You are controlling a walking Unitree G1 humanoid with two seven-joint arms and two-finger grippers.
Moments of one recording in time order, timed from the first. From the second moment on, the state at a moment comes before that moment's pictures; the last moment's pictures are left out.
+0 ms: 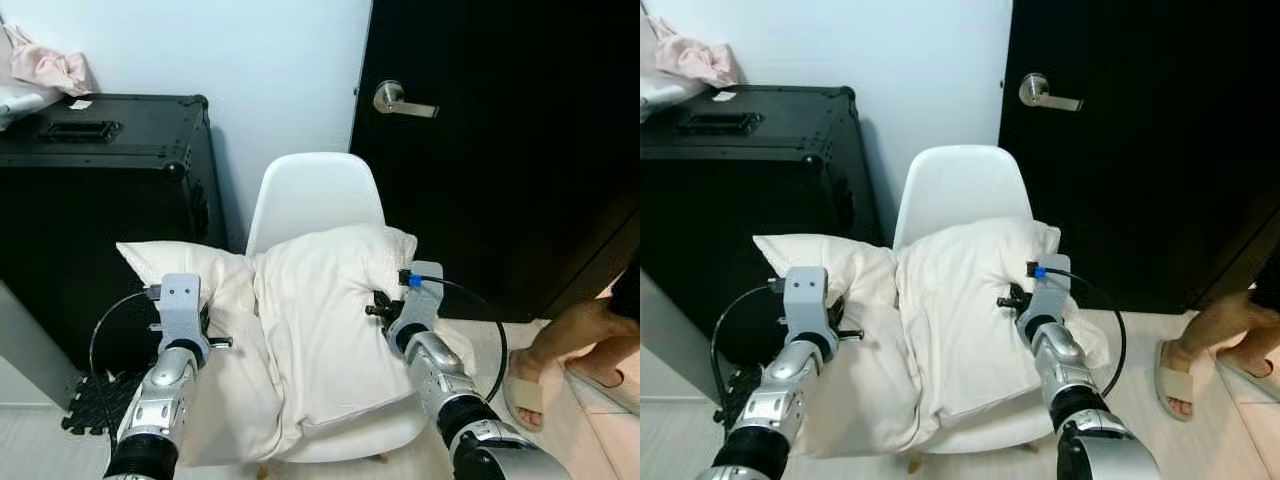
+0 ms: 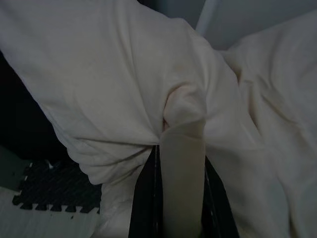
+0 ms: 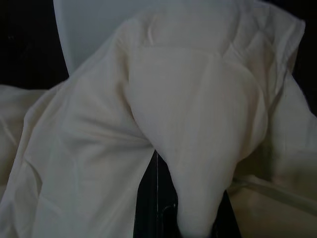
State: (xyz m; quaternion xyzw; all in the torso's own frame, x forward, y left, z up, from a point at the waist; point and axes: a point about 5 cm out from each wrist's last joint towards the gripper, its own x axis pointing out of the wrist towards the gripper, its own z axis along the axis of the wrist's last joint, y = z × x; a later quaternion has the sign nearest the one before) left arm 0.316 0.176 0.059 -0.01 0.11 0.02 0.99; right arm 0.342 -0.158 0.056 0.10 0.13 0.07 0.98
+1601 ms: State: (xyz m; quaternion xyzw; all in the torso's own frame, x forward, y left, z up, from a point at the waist) left arm 0.335 0.181 0.075 0.04 0.08 0.01 1.00; right arm 0.351 -0.162 0.067 0.12 0.12 0.04 0.98
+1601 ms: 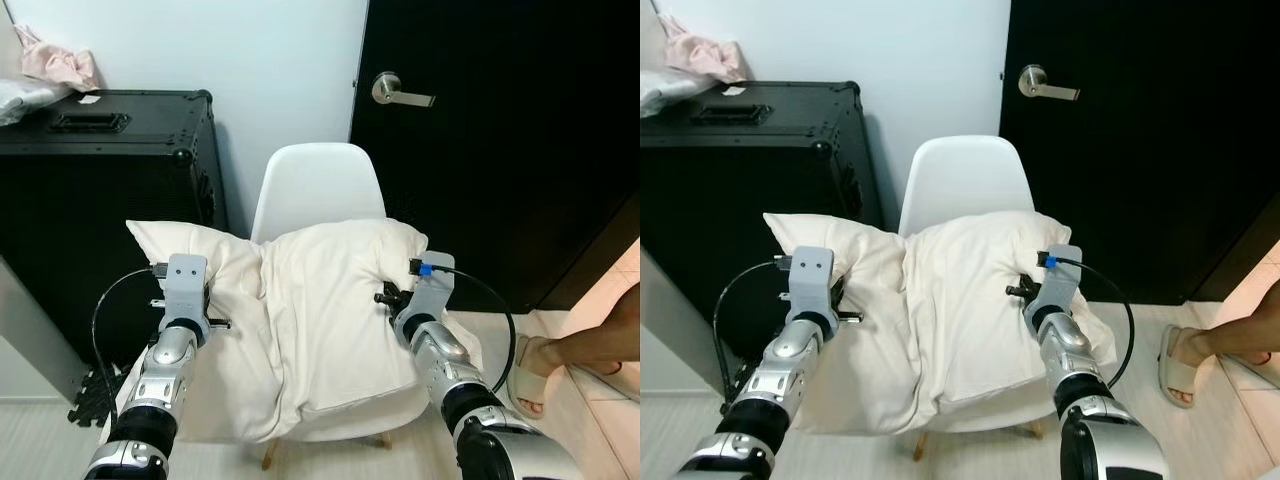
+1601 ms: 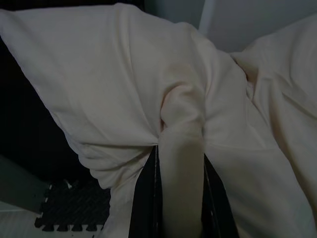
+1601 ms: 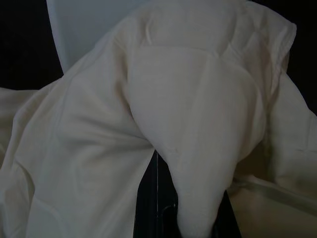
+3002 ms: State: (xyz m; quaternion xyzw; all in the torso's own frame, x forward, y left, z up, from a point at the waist) left arm 0.337 0.202 0.087 0.05 0.05 0.04 1.00; right arm 0.359 -0.158 0.080 0.12 0.10 0.06 0.99
